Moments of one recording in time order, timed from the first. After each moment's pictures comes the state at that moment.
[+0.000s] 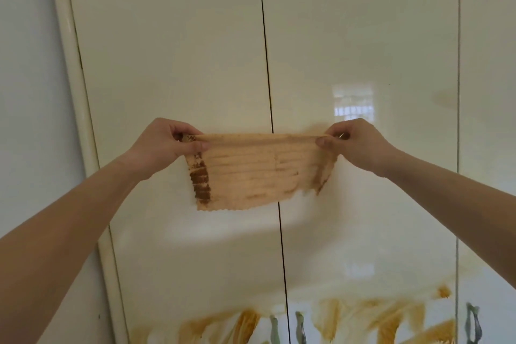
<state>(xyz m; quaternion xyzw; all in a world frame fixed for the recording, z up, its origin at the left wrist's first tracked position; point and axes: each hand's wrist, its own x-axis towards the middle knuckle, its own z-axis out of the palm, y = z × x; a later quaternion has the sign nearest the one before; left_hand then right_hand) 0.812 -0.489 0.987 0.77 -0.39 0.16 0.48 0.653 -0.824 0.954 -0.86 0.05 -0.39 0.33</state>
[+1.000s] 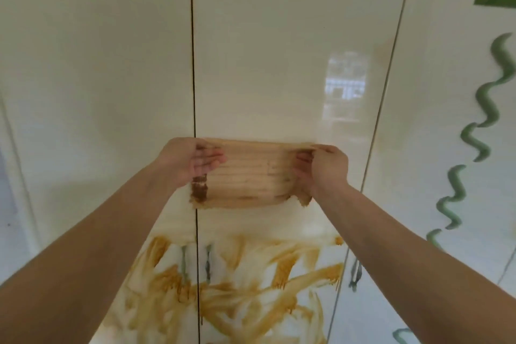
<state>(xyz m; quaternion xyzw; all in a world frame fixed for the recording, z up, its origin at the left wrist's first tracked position) 0.709 -0.682 0.845 0.60 -0.10 -0.15 0.78 0.595 -0.893 0.828 -0.53 0.25 -0.37 0.72</state>
